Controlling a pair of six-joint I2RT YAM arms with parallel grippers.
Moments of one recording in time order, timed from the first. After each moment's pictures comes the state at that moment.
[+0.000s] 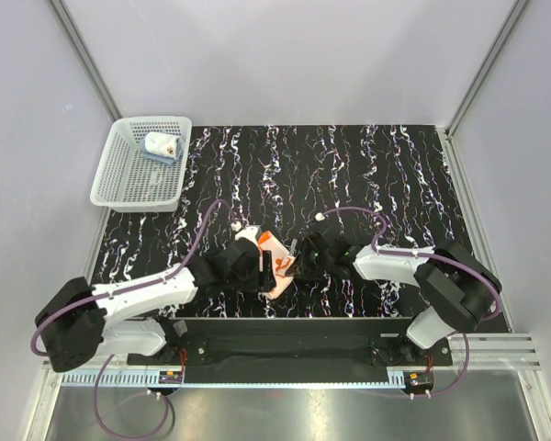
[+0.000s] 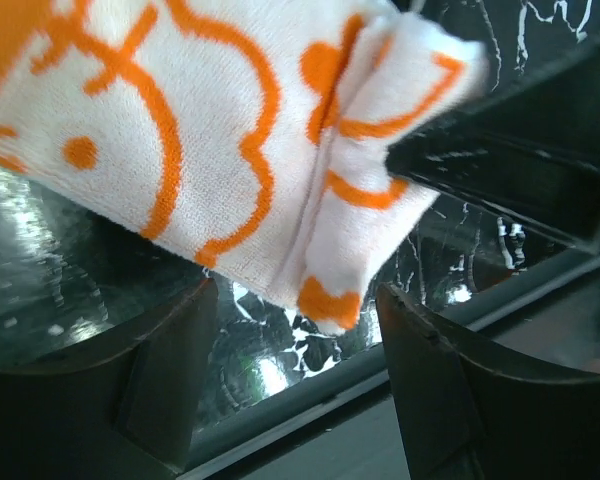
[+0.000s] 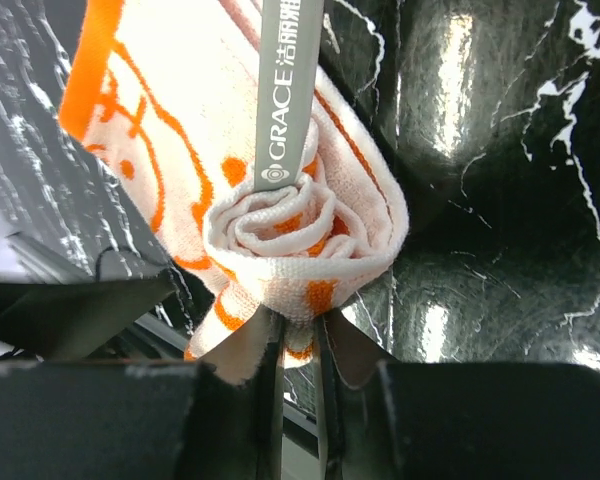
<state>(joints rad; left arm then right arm) -0.87 1.21 0.56 -0.24 -0.01 -0.80 0.80 1.56 0.67 0.05 -0.16 1.06</state>
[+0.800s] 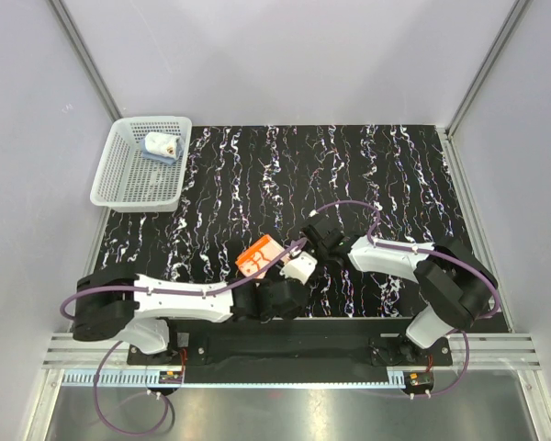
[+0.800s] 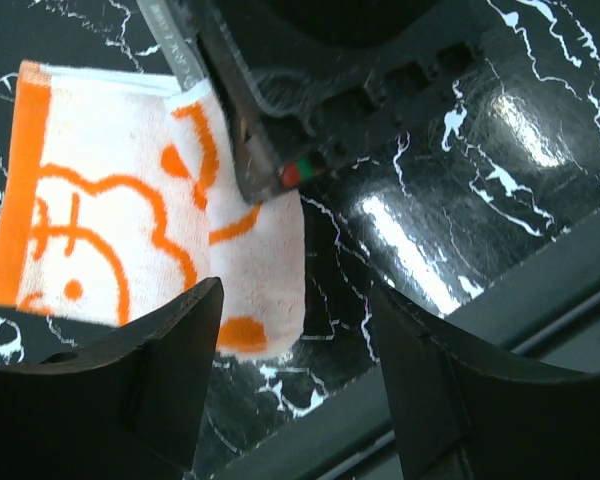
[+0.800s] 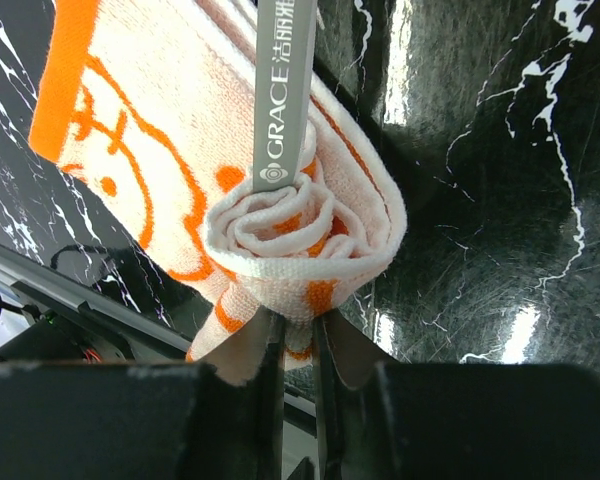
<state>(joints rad) -1.38 1.41 0.77 -0.26 -0.58 -0.49 0.80 1.59 0.81 -0.20 -0.15 0.98</state>
